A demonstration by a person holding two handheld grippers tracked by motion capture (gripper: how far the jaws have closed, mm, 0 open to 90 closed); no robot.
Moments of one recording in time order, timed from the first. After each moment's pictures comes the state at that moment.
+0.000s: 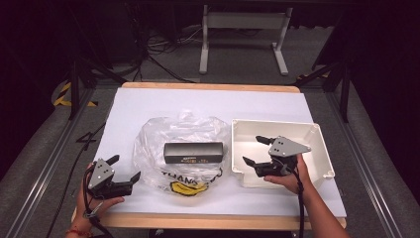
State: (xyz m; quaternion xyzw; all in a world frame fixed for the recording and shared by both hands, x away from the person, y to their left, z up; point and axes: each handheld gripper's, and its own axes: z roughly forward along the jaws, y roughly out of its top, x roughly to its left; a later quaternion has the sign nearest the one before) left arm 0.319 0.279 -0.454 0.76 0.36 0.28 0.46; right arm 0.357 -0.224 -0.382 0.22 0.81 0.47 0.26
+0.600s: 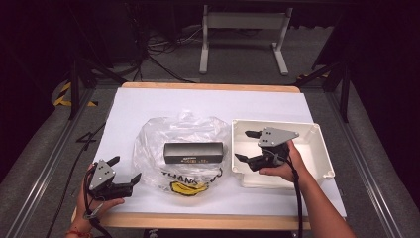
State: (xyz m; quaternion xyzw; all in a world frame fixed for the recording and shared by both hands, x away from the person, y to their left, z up) left arm 0.317 0.278 -0.455 0.77 0.36 0.28 0.45; right arm 0.377 -0.200 -0.356 0.16 0.85 0.45 0.22
